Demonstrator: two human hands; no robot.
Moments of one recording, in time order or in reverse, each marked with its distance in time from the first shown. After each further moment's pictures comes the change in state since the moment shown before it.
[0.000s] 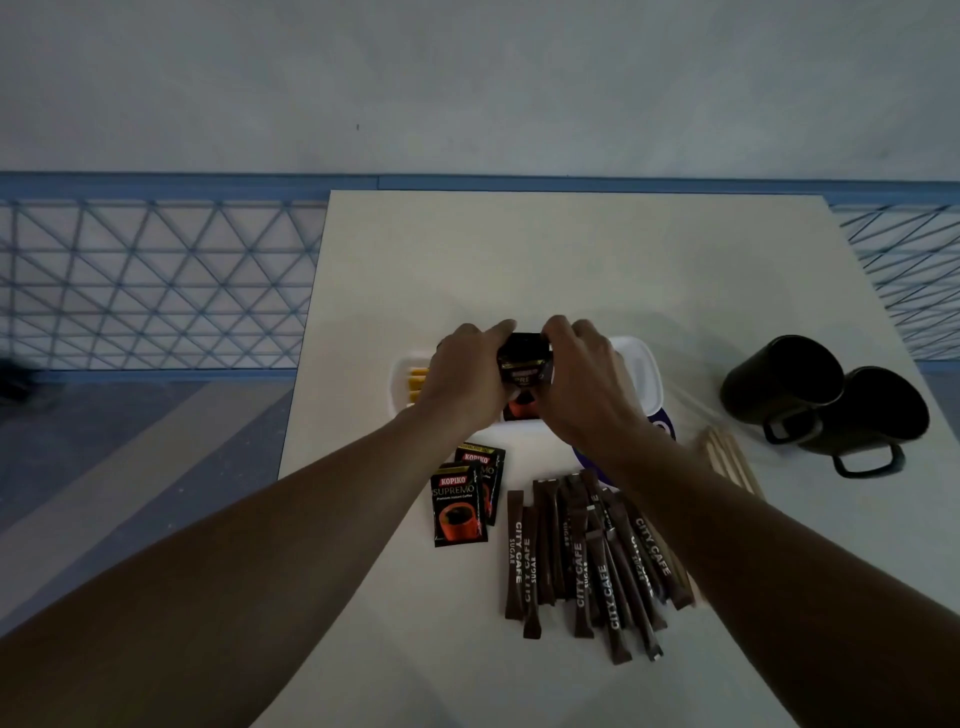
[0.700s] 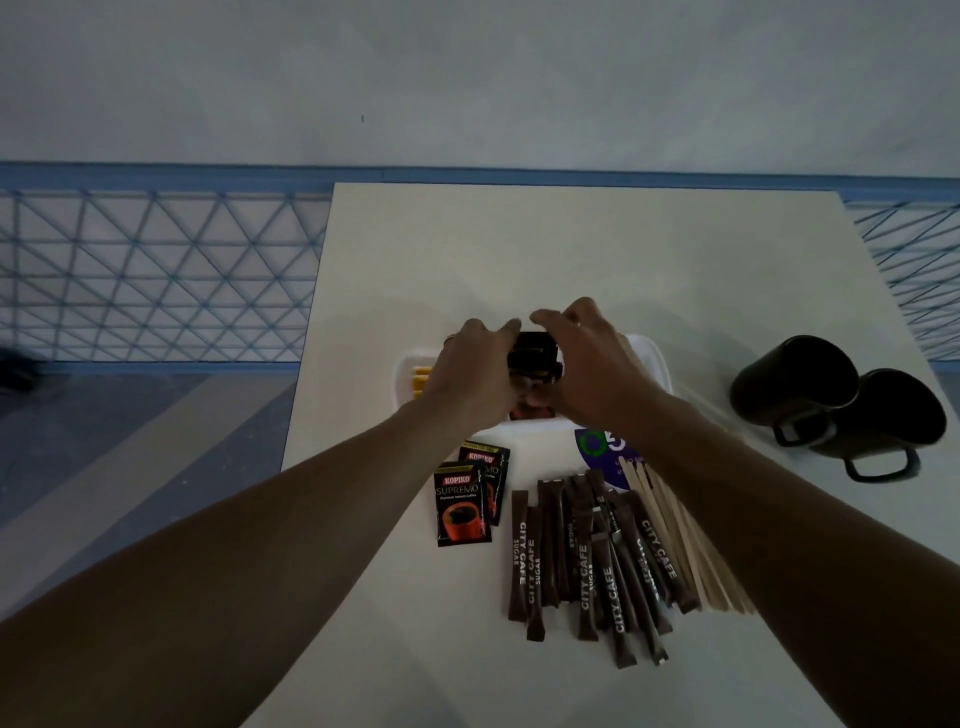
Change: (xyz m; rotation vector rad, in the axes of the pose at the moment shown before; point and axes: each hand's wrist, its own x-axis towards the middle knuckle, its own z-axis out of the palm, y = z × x) left_hand 0.003 0.000 -0.002 0.060 -0.084 0.015; right_hand 0.019 0.013 -0.008 -0.042 -0.170 -0.120
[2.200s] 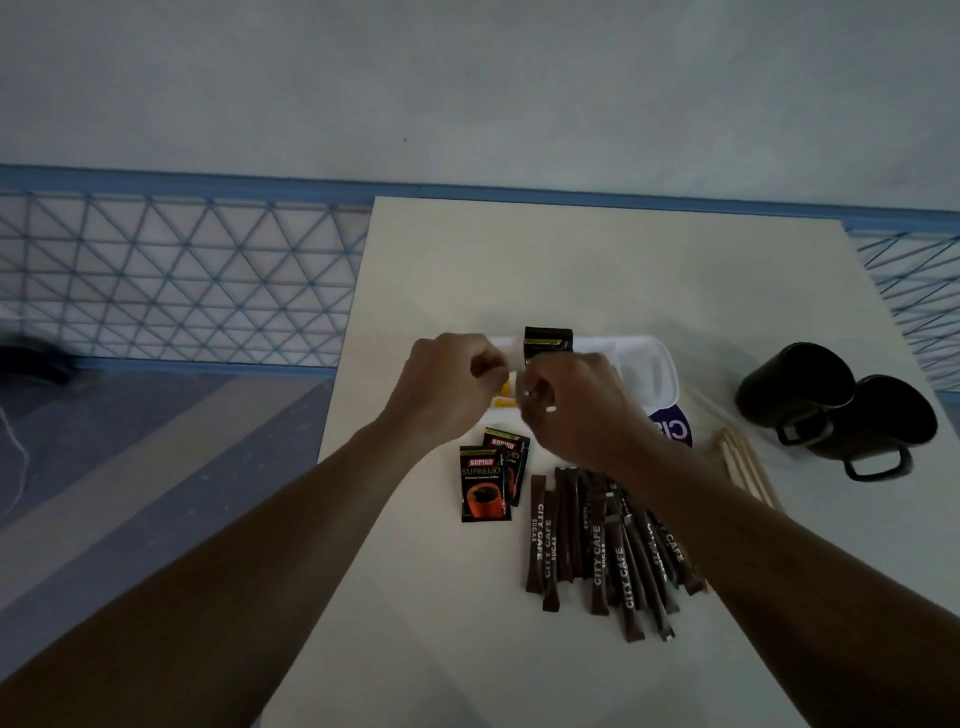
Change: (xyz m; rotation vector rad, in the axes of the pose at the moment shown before) left_hand -0.070 -0.020 -0.038 -0.251 0.208 -0.013; right_hand -0.044 -0.047 0.006 0.115 0.100 -0.157
